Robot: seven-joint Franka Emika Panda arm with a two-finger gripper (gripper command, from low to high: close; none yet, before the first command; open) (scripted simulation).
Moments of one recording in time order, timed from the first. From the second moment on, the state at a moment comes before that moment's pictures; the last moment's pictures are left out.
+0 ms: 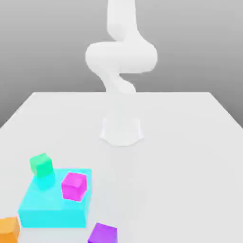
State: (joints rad) arm -0.01 -0.71 0.01 -2.31 0.00 2.33 0.82
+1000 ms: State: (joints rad) arm -0.09 0.38 0.00 -2.35 0.00 2.73 1.02
